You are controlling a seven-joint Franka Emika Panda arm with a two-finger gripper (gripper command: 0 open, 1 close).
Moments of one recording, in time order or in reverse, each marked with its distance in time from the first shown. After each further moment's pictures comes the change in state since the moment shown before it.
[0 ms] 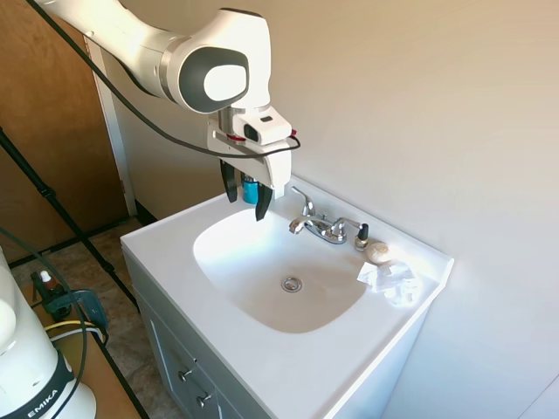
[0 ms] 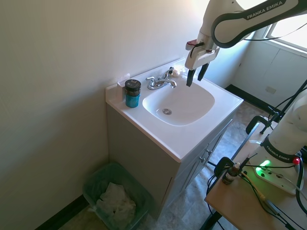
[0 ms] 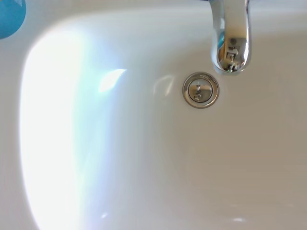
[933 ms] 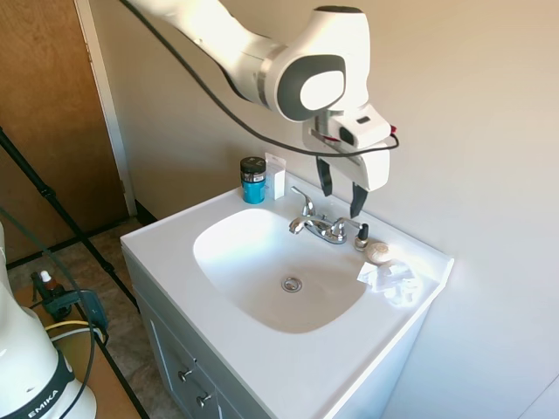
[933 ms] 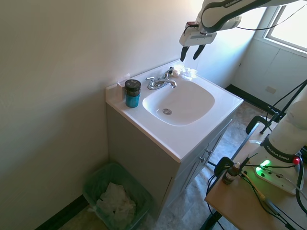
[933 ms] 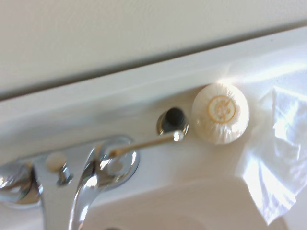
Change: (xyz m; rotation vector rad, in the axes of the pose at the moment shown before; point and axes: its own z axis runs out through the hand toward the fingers) arm 0.179 0.007 -0.011 0.115 0.147 0.262
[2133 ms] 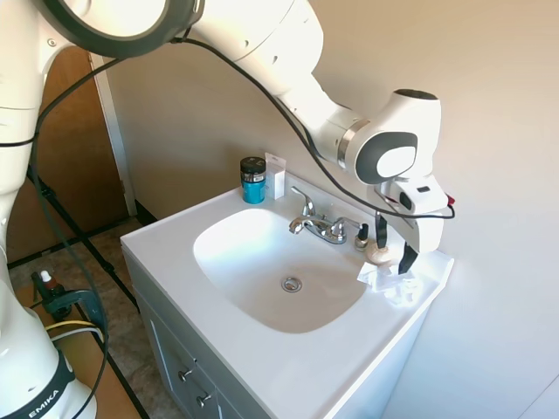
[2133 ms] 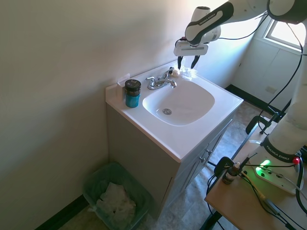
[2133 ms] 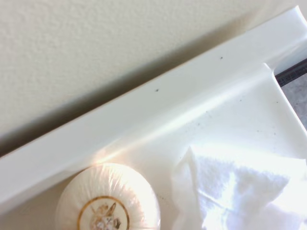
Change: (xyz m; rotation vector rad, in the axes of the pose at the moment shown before) arm 0.104 -0.001 0.128 -0.138 0.004 0.234
